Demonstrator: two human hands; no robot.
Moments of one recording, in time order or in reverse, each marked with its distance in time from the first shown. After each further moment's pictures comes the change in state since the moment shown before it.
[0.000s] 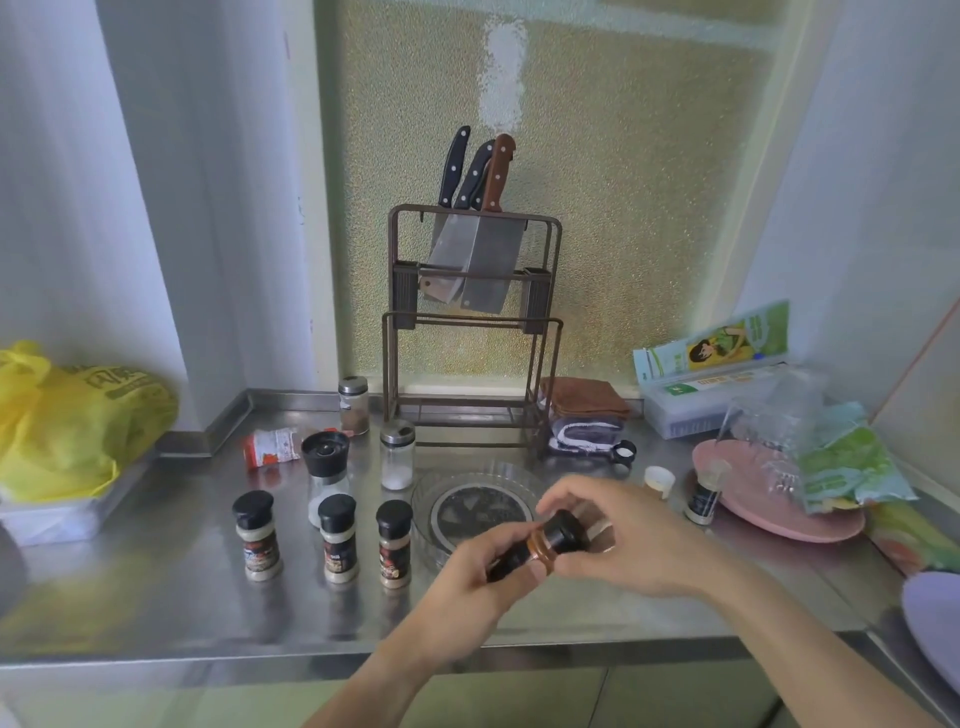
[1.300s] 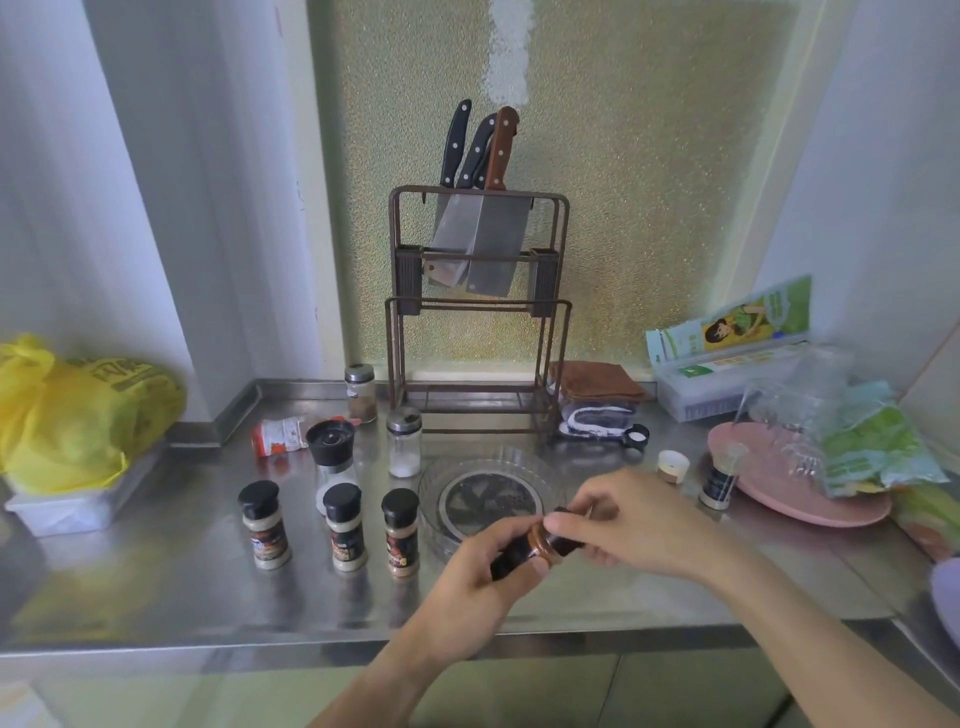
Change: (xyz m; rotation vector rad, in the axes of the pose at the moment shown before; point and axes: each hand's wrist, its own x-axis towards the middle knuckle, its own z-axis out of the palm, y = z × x) left_hand -0.003 -0.010 0.002 -0.007 0.055 -0.019; right_hand 0.006 0.005 0.001 0.038 -0.057 0.148
